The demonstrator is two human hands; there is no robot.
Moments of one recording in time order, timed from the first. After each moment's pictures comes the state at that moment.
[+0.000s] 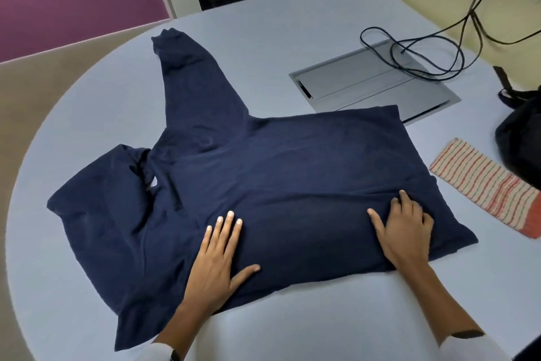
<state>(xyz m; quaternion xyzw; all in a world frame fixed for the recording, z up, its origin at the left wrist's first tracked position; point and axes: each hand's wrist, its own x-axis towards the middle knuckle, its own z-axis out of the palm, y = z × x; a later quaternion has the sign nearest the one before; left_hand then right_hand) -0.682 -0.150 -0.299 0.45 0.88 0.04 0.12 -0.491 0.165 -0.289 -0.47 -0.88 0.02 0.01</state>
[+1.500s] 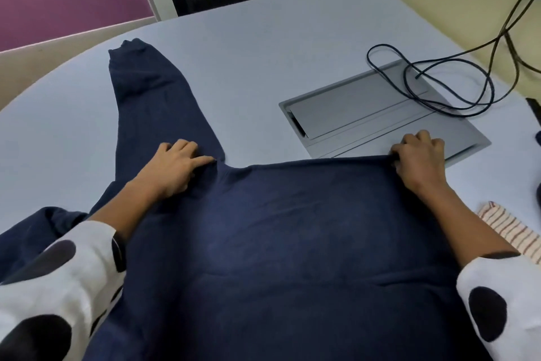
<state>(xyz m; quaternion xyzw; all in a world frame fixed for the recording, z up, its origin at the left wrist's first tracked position) -0.967 0.038 -0.272 0.52 0.84 -0.15 0.06 -0.667 0.399 -0.265 -0.35 -0.93 -0.07 0.00</state>
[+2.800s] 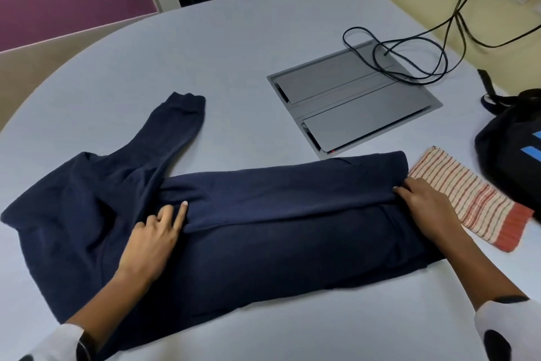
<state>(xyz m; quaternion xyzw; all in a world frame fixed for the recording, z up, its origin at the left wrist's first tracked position) -0.751 -0.128 -0.259 0.46 0.88 -0.15 0.00 -0.465 0.304 -0.251 -0.30 -0.95 0.02 -0.05</state>
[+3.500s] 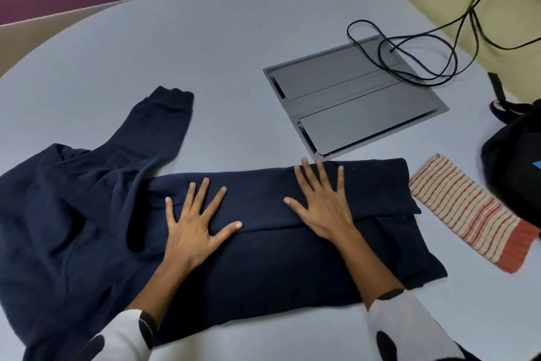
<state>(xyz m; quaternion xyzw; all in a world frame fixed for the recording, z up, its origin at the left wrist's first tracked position) -0.719 -0.036 -0.303 0.33 0.93 0.10 0.14 -0.587 0.215 -0.302 -0.20 -0.97 0.02 -0.10</state>
